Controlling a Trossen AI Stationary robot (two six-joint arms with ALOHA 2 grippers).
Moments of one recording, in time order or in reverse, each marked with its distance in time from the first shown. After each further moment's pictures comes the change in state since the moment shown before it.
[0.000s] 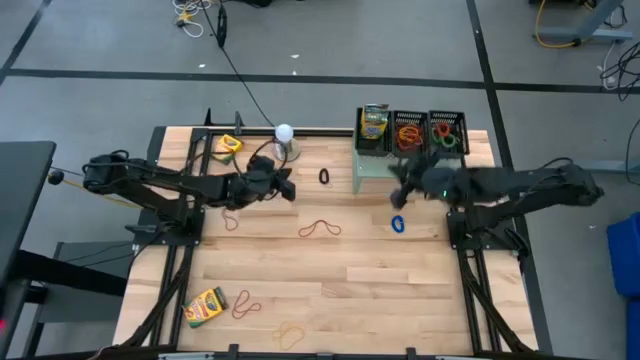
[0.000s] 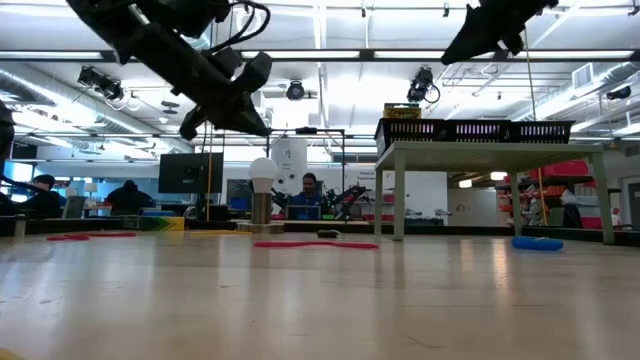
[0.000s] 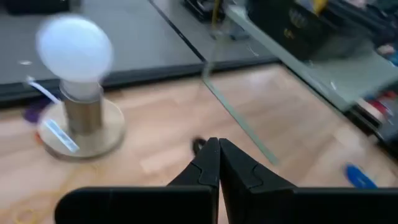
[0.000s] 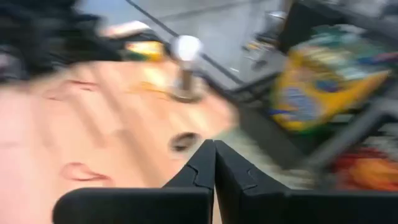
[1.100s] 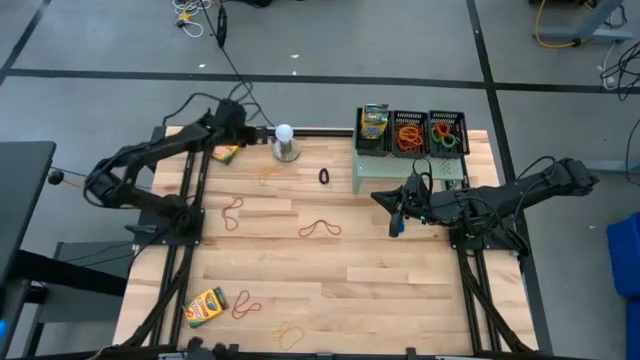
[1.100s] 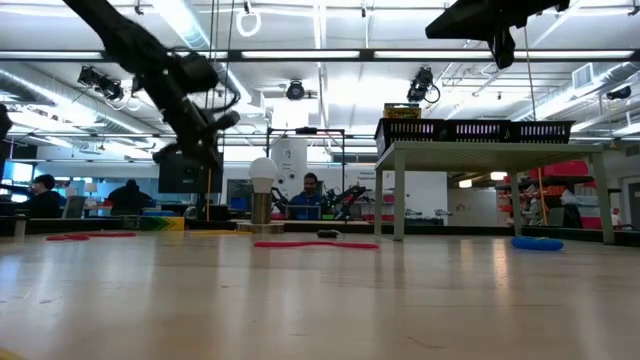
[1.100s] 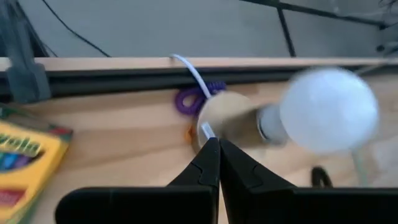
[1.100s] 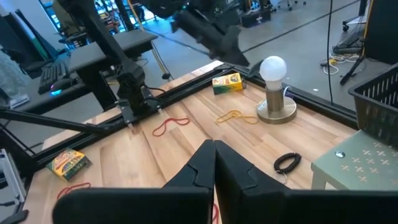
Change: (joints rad) left arm 0.837 0.019 0.161 -0.421 0.729 0.094; right arm 0.200 0.001 -0.218 0.518 -0.044 0.132
